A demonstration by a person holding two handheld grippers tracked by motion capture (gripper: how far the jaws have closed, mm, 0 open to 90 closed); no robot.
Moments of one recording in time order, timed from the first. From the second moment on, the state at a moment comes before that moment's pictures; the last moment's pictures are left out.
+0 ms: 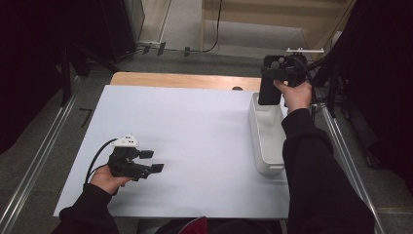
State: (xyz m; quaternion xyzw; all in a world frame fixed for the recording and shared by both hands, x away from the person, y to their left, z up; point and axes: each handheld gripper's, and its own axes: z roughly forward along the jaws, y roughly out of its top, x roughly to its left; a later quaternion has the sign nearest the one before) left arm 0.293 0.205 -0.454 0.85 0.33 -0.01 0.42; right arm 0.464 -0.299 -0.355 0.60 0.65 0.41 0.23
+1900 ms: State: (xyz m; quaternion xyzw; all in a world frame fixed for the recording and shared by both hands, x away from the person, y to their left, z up) left arm 0.297 0.208 -0.454 0.84 0.34 0.00 0.43; right arm 0.478 -0.294 -0.406 0.61 0.64 0.40 0.24
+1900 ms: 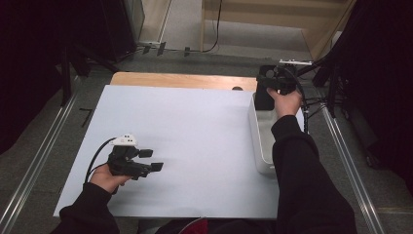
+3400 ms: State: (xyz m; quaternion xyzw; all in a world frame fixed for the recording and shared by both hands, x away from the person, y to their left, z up) left arm 0.301 0.204 -0.456 0.84 0.33 -0.01 0.43; right arm 0.462 -0.292 -0.433 0.62 0.65 0.38 0.21
